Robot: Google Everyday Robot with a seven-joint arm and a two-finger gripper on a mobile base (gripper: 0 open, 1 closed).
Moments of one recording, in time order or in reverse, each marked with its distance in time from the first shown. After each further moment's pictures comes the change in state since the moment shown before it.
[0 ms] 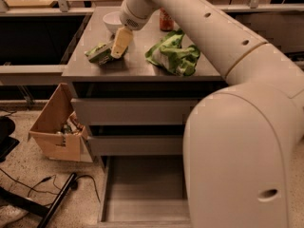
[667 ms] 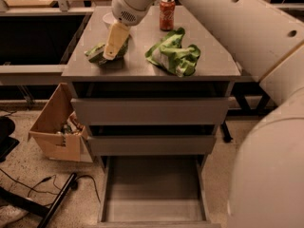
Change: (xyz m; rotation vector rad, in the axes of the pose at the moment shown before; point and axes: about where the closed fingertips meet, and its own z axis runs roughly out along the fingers) arm -0.036 0.056 -0.073 -0.046 -0.027 -0.048
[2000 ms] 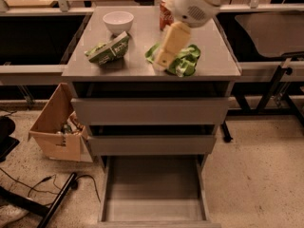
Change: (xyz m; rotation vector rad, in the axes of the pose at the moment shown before) arm 0.086 0.063 -0.147 -0.071 0.044 0.083
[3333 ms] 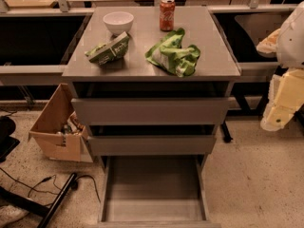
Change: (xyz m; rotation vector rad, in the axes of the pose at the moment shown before) arm 0.165 0.110 -0.123 -0.071 0.397 0.097
